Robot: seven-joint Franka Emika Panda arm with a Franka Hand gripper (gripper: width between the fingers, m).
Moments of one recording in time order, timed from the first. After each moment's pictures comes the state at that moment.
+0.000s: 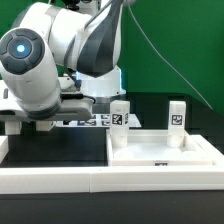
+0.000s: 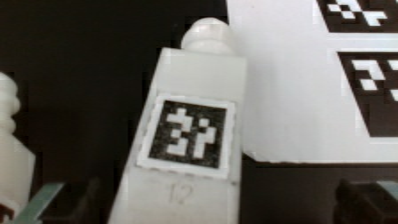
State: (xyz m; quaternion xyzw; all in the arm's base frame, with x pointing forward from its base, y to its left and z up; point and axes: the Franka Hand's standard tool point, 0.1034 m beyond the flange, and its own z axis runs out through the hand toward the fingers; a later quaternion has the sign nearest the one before) arm 0.362 -0.142 0.005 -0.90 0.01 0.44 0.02
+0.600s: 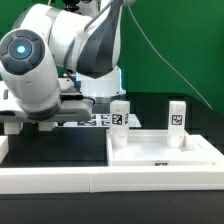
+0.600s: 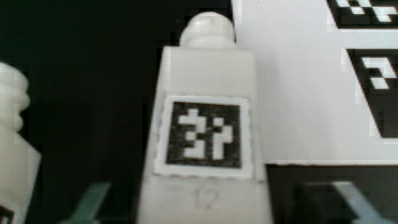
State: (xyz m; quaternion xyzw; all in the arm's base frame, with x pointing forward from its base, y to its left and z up) arm 0.362 -0.142 0.003 -0.90 0.01 0.43 0.02
